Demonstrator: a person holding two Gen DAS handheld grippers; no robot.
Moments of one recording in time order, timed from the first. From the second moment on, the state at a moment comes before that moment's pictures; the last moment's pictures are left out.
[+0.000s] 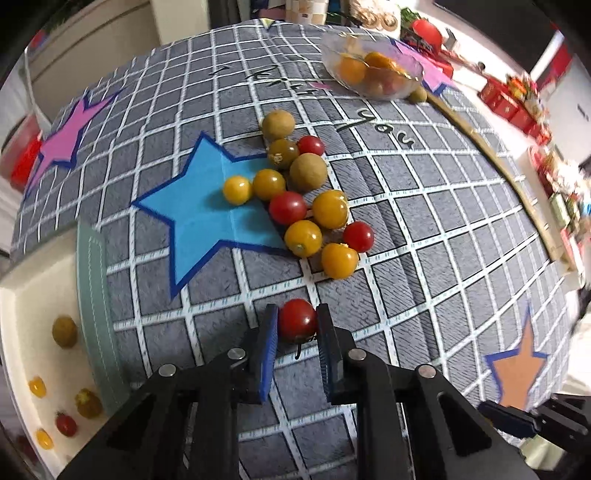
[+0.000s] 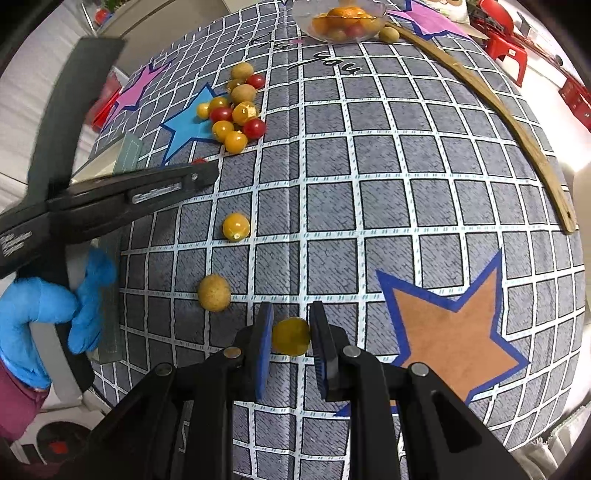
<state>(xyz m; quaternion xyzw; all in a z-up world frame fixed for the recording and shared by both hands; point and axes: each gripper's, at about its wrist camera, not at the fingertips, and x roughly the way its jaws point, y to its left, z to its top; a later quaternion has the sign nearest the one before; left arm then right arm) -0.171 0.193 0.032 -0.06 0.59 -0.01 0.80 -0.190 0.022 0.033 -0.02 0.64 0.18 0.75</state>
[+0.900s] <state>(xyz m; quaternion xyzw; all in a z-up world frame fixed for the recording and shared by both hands) -0.323 0.331 0.074 -0.13 0.57 0.14 0.80 -0.178 0.168 0.054 -0.10 0.61 0.31 0.72</state>
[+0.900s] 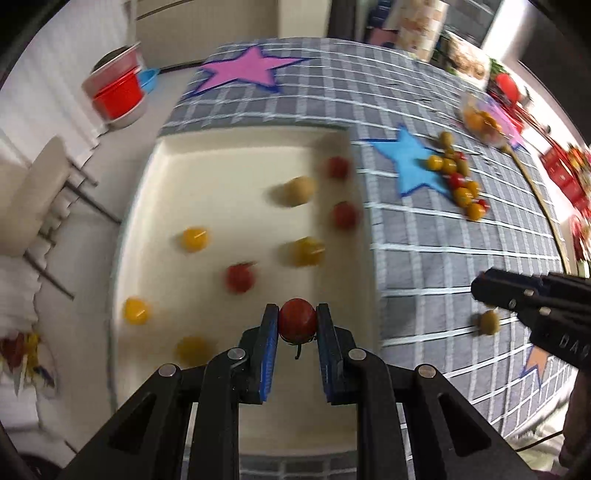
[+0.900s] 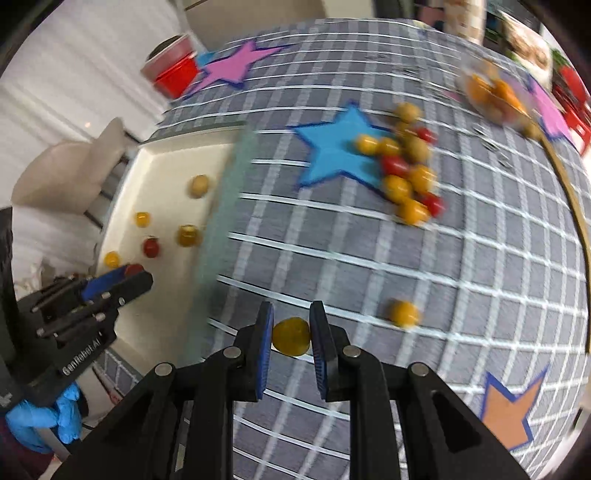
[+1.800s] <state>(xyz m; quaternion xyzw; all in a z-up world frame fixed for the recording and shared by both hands) -0.383 0.409 0.022 -0.19 0.59 0.25 0.75 -0.209 0.296 0.007 -0.22 0.62 0.38 0.65</state>
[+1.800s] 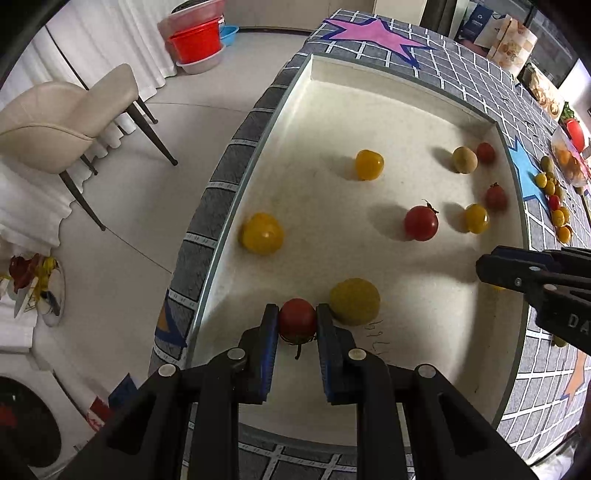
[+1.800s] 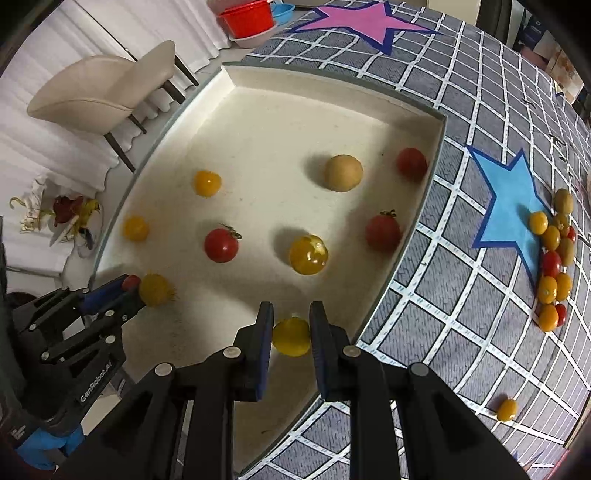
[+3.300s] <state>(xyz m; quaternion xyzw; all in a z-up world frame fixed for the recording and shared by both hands) -0.264 0.320 0.095 -0.08 0.56 0.12 0.82 -0.147 0.131 0.052 -0.11 0.61 0.22 0.75</state>
